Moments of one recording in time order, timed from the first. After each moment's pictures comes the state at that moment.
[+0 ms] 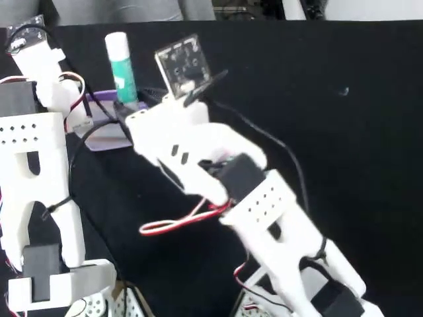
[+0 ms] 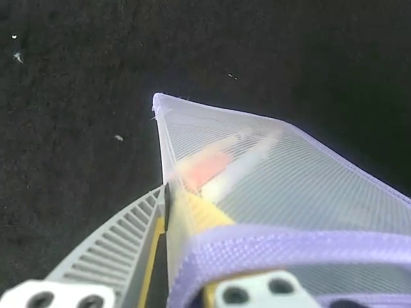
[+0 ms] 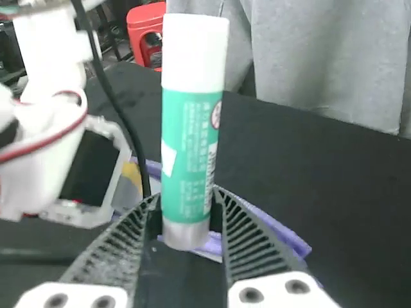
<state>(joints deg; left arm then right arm) -11.7 -11.3 -16.0 98.9 11.9 -41.4 -30.2 18.9 40.3 -10.9</state>
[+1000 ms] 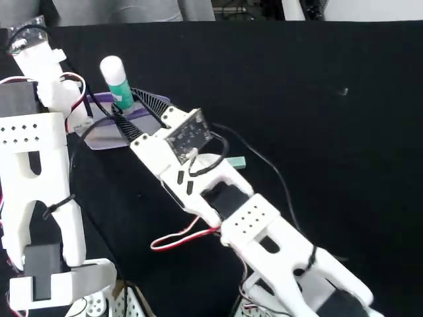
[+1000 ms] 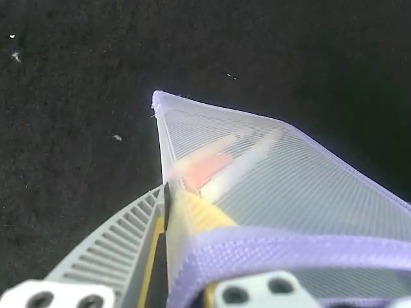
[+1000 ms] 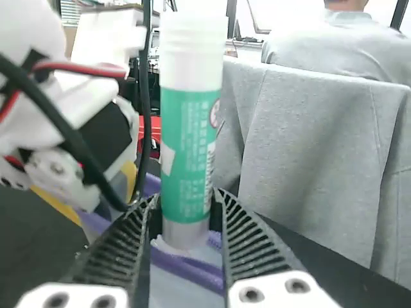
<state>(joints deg) -11.7 -11.3 -16.0 98.9 11.9 -41.5 -34.5 53.9 -13.6 6.2</state>
